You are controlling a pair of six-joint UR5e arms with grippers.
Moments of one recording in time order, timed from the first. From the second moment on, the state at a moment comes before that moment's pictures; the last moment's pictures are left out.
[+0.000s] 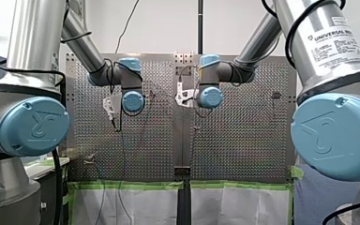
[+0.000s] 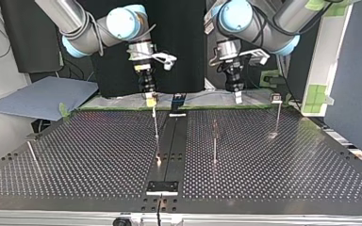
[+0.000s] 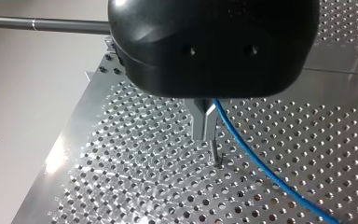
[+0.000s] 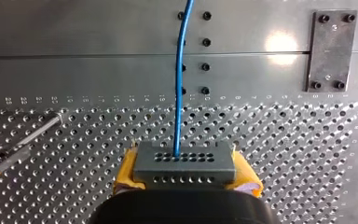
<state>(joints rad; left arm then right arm) -0.42 -1.70 -2.13 -2.27 -2.18 -1.76 2.29 -1.18 1.75 -0.60 1.74 1.58</state>
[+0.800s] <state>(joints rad) -0.32 -1.70 -2.09 -2.32 -2.03 -1.68 2.26 -1.18 1.68 -0.56 1.65 1.60</state>
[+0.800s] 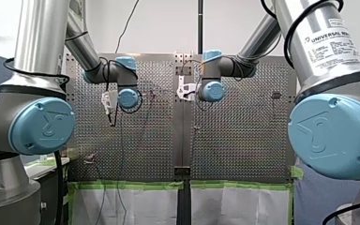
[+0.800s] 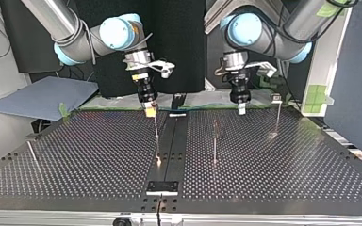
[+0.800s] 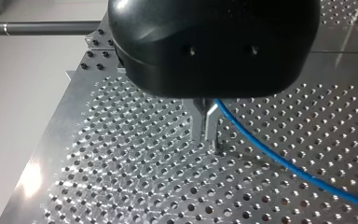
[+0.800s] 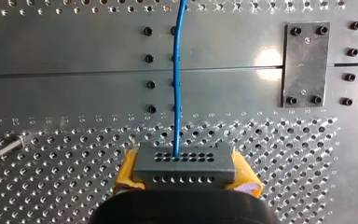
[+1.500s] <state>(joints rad) -0.27 -1.75 -2.01 -2.38 -1.93 -1.68 2.23 -1.18 1.66 -0.55 1.65 1.60</state>
